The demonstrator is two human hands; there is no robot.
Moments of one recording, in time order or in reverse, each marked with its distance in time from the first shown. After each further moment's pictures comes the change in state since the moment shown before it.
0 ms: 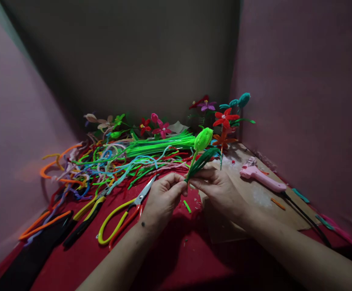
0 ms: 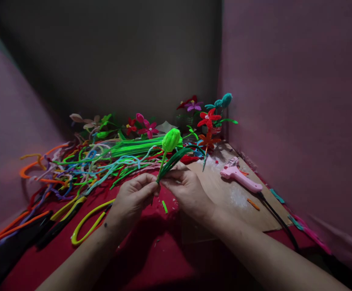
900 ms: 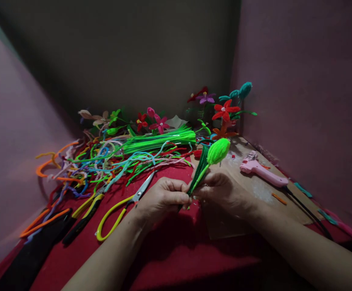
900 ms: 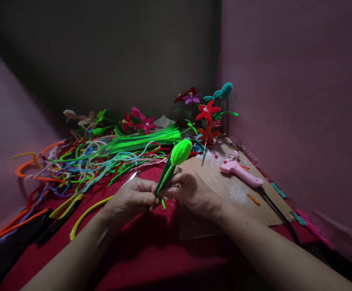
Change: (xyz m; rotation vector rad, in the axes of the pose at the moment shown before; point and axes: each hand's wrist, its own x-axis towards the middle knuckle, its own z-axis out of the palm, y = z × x) left_hand 0.005 -0.003 -0.011 -0.122 -0.370 -0.297; right_hand -0.011 0.011 -0.014 0.225 -0.152 0.215
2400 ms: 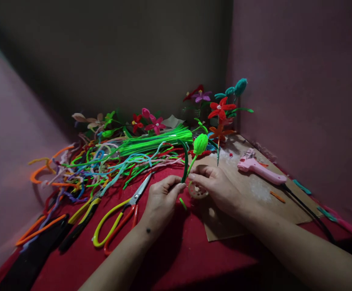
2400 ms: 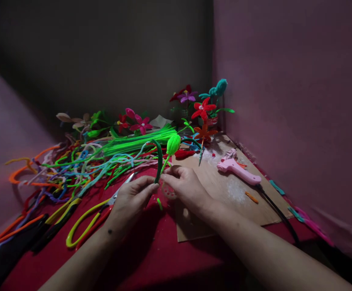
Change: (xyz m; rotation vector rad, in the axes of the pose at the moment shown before) left_hand 0.009 -0.010 0.015 0.611 0.465 0.332; right_hand 0.012 -0.006 0.002 -0.095 0.196 0.141
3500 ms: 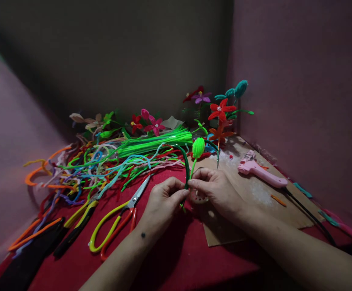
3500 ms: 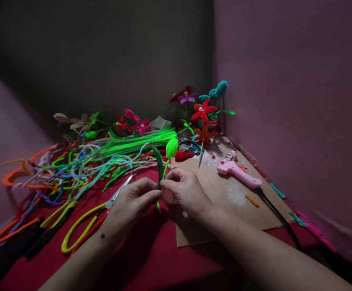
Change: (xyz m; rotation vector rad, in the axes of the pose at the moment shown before) left_hand 0.000 0.014 0.000 -0.181 -0.065 -0.201; right_hand -0.001 0.005 0.001 0.093 0.040 0.058
